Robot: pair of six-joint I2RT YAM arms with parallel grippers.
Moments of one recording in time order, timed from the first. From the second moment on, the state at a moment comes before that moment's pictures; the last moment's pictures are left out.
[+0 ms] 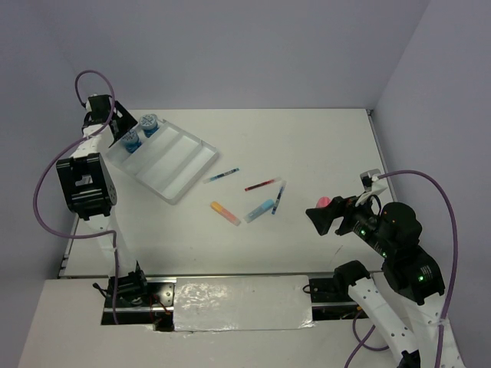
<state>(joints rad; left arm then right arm) 0.28 2.10 1.72 -0.32 -0.07 -0.53 0.34 0.39 0.92 -0.81 -0.21 0.35</state>
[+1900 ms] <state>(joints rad) -0.43 2.18 1.67 -0.58 0.18 0.34 0.34 0.32 0.89 -0.76 -0.29 0.33</state>
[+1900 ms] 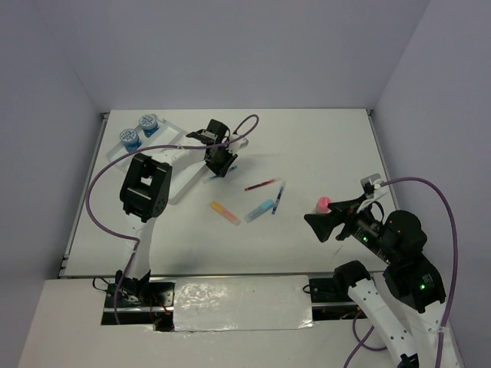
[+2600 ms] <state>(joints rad) -0.30 1.89 1.70 -0.49 0.05 0.34 0.34 0.32 0.89 -0.76 -0.29 0.33</state>
